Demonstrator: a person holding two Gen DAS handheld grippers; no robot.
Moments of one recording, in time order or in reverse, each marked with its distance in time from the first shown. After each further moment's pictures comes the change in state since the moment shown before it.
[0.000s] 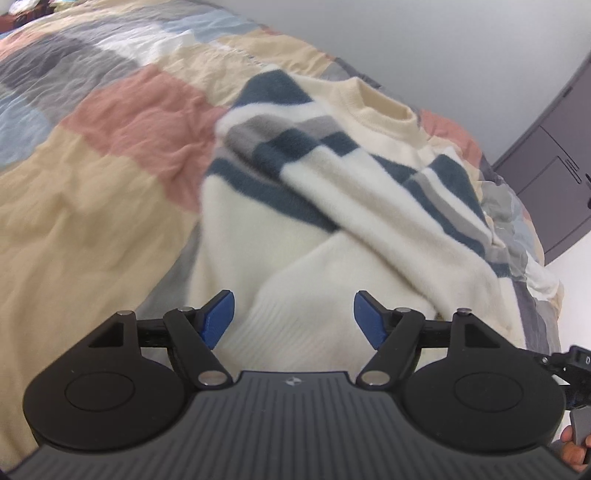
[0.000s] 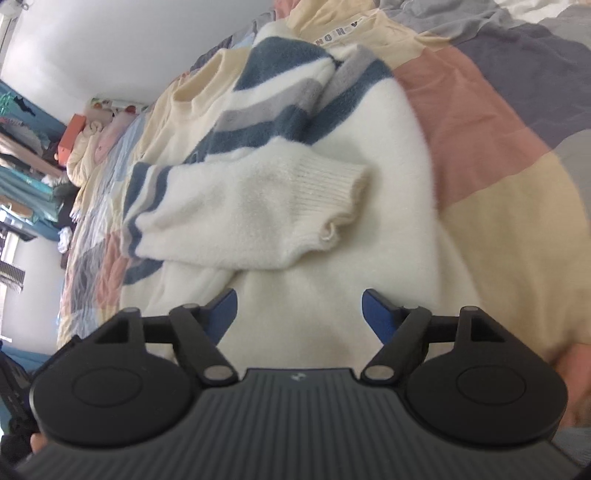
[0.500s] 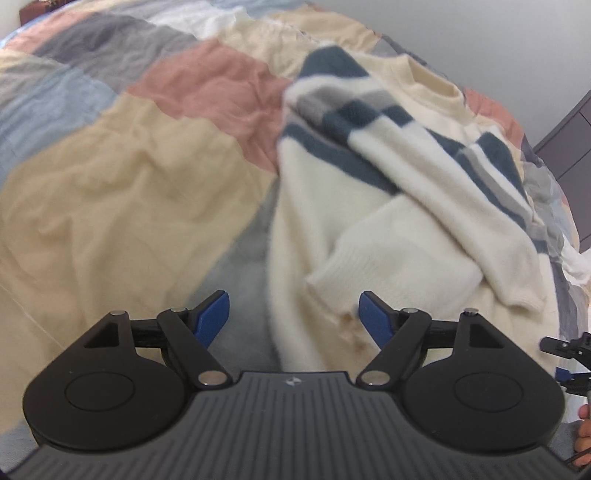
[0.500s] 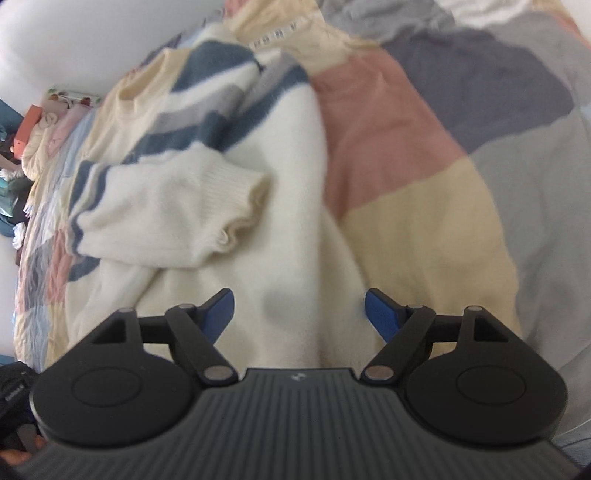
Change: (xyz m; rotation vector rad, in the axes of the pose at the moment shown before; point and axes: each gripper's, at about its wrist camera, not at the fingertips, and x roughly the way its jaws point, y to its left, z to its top) left arm -0.019 0.025 -0.016 -0.016 0.087 0.121; right arm 0.003 -0.039 0.004 0.045 0.028 -0.159
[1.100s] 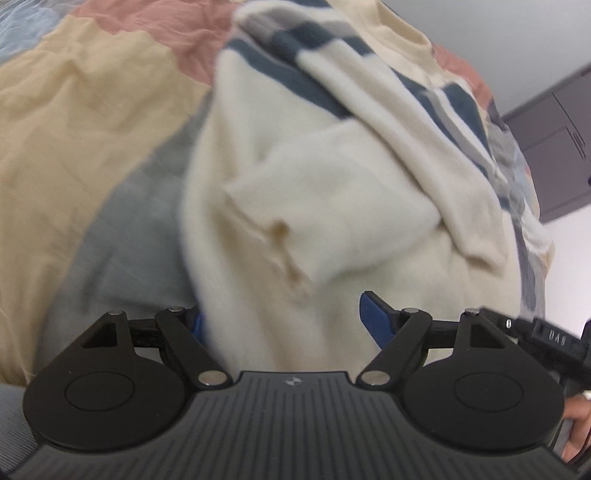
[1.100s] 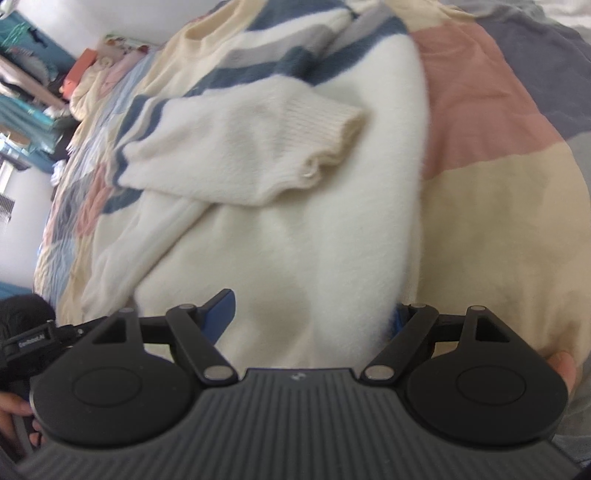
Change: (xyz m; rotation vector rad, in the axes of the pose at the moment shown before) left arm 0.030 -0.022 -0.028 -0.020 0.171 -0.161; right arm 0.015 0.035 -0.027 -0.202 0.075 0.139
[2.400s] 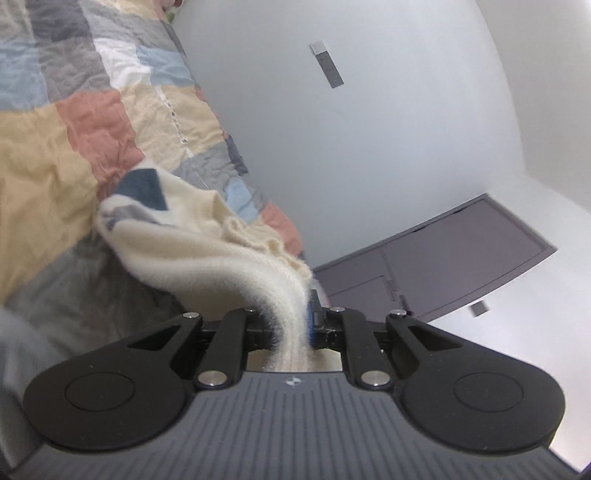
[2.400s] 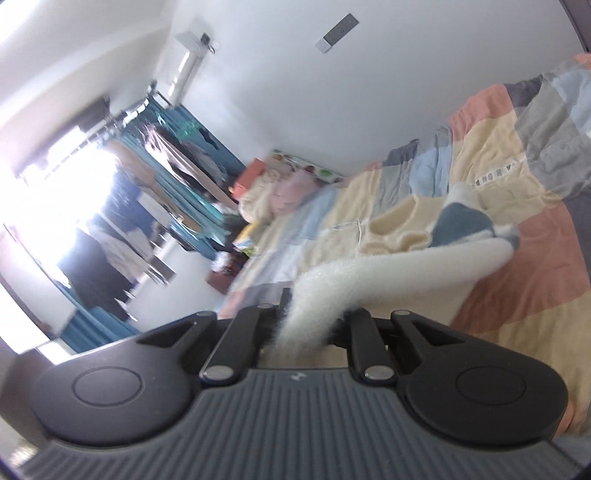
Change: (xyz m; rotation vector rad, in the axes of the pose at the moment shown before) left arm -0.231 0.016 -0.053 -0.251 -0.452 -0.624; right arm -0.217 0.020 -0.003 -0.047 -0.401 0.549
